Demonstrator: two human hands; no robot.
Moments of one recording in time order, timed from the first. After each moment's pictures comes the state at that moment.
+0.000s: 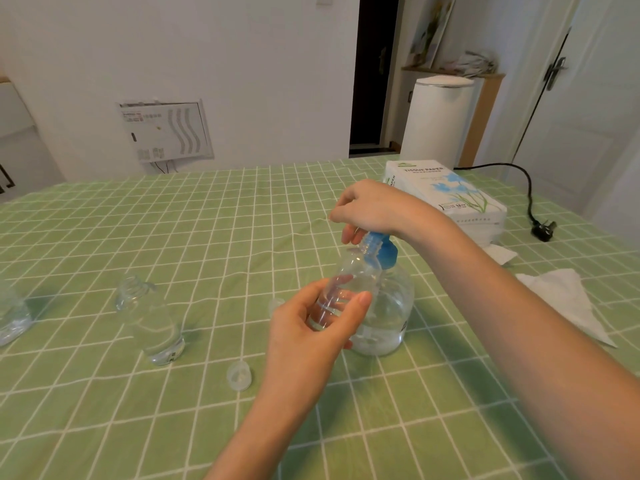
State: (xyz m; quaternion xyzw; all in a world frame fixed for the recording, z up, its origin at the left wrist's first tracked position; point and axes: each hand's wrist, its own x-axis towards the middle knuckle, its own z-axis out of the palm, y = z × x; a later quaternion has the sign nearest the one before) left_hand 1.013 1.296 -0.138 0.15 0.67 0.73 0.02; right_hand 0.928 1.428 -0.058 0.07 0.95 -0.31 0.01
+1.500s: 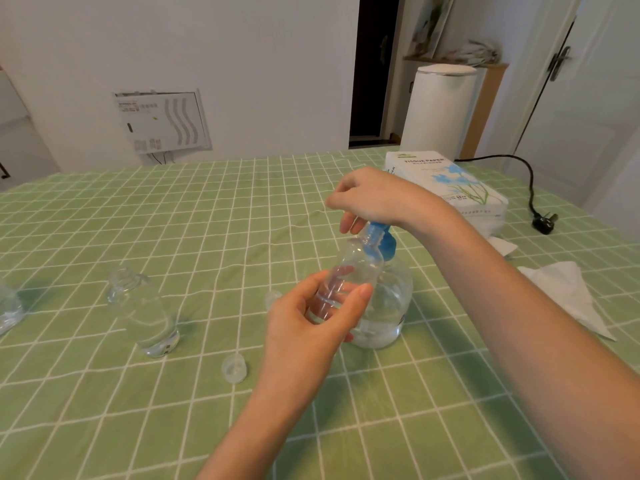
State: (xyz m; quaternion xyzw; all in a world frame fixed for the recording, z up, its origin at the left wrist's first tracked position) left_hand 1.013 1.299 -0.138 0.16 0.66 0.73 0.03; right_hand 0.927 1.431 -0.059 0.06 0.95 -0.32 0.01
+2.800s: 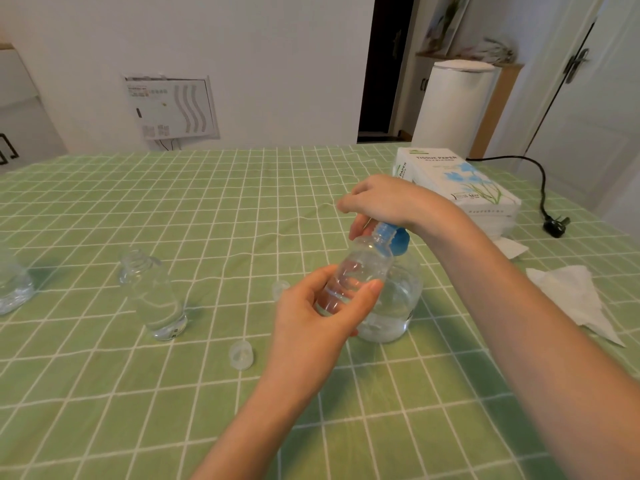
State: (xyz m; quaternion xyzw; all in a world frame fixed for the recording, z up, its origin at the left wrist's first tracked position) left_hand 1.012 1.295 -0.142 0.16 0.67 0.73 0.03; right_hand 0.924 1.431 -0.069 0.07 0.95 -0.30 0.05
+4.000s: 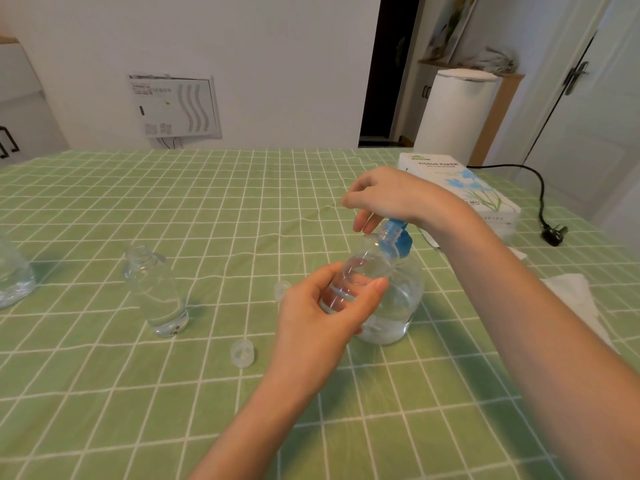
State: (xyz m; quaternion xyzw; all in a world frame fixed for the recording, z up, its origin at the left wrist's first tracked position) left_hand 1.011 1.295 -0.142 0.17 0.66 0.73 0.03; right_hand 0.924 1.430 -0.060 0.08 0.94 -0.32 0.03
